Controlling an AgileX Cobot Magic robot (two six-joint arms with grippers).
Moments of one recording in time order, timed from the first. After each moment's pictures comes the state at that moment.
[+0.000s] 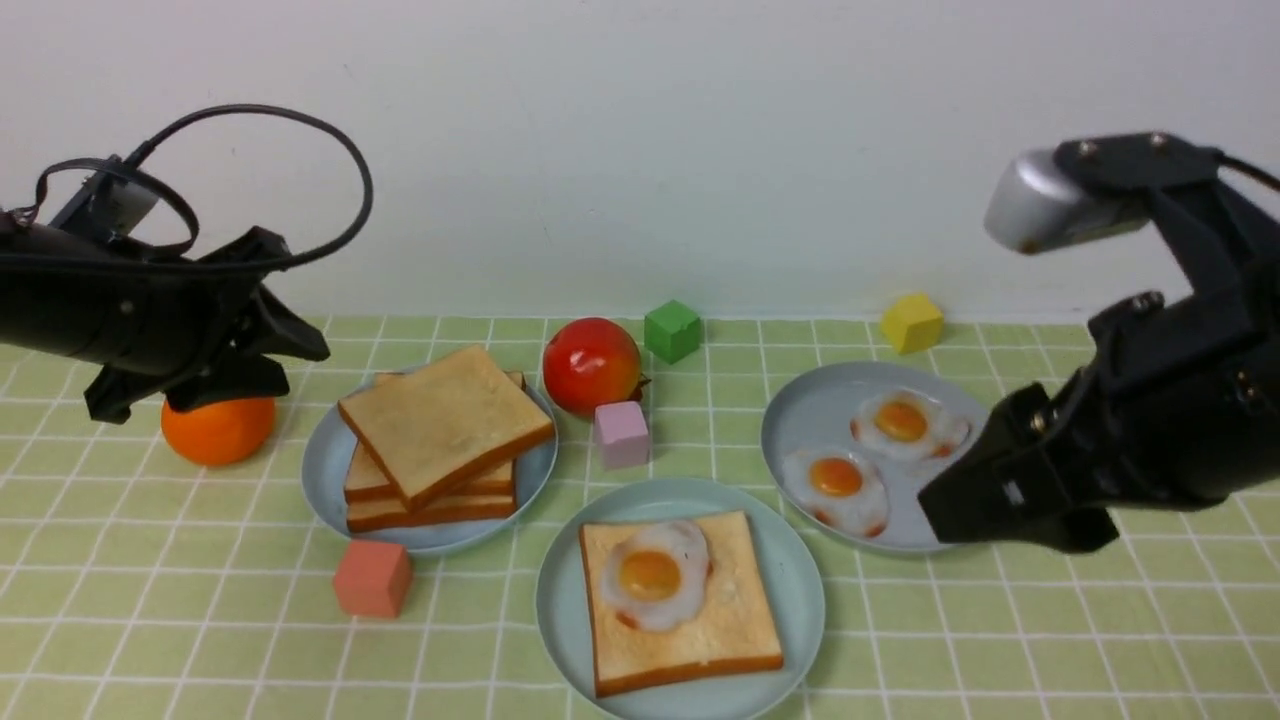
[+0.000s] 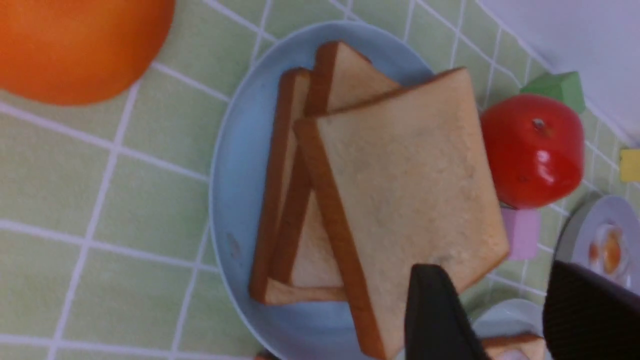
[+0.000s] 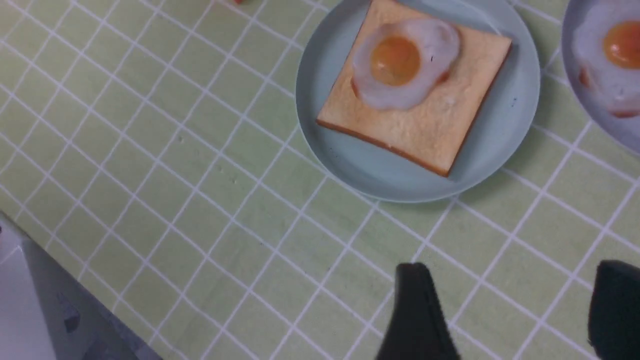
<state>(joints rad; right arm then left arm) 0.43 1.22 -1.13 0.40 1.00 -0.25 0.13 1.73 -1.21 -0.82 0.69 0.21</state>
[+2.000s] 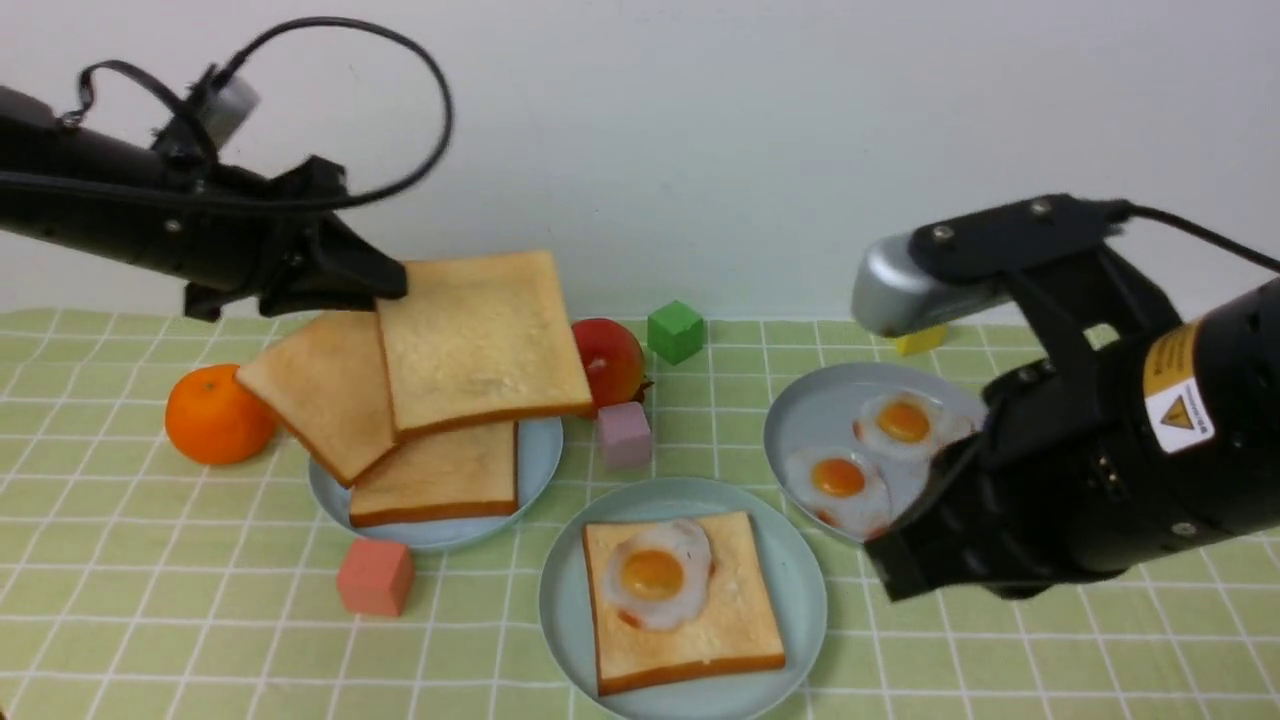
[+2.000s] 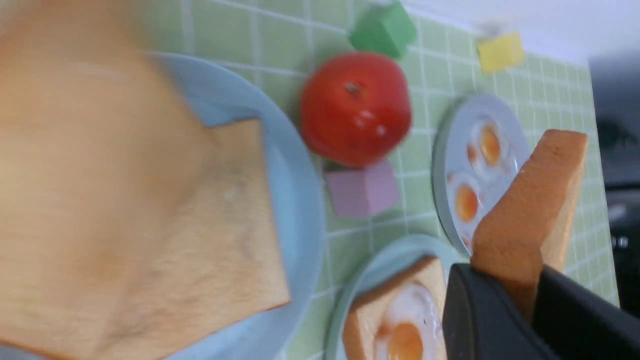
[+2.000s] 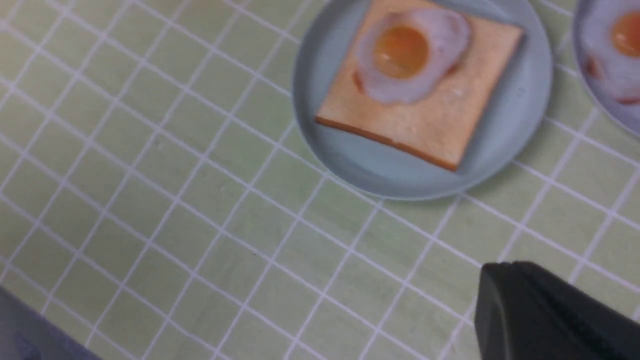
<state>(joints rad) 0.73 1.24 -1.13 0.02 0.97 0.27 0.06 1.83 -1.45 -0.97 0.96 0.50</state>
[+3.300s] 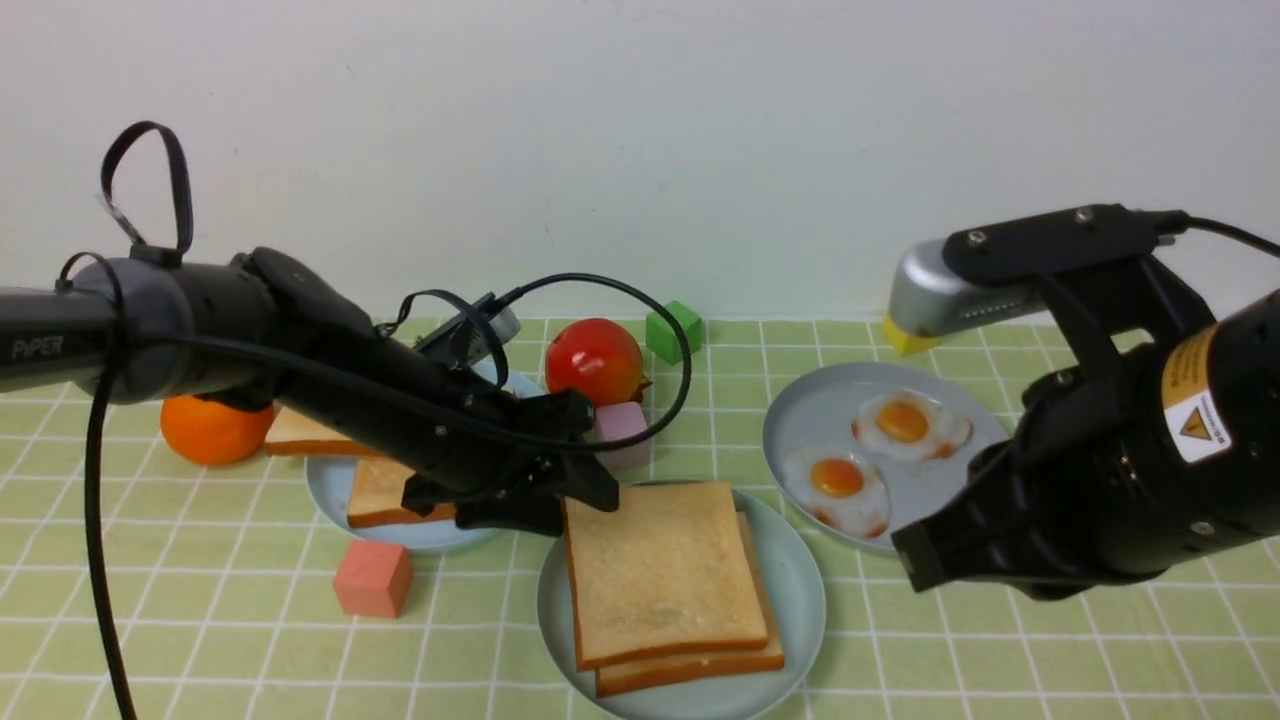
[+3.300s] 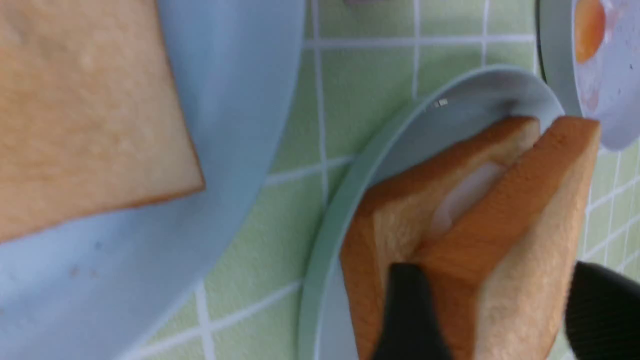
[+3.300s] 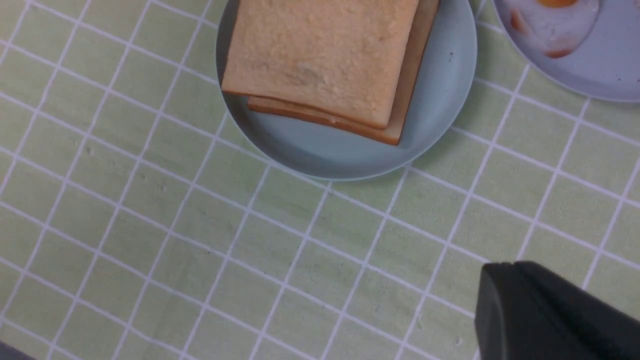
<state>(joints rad) 0.73 1.24 -1.13 -0.04 1.01 0.34 -0.23 1.96 -1.25 -0.98 0.79 0.45</state>
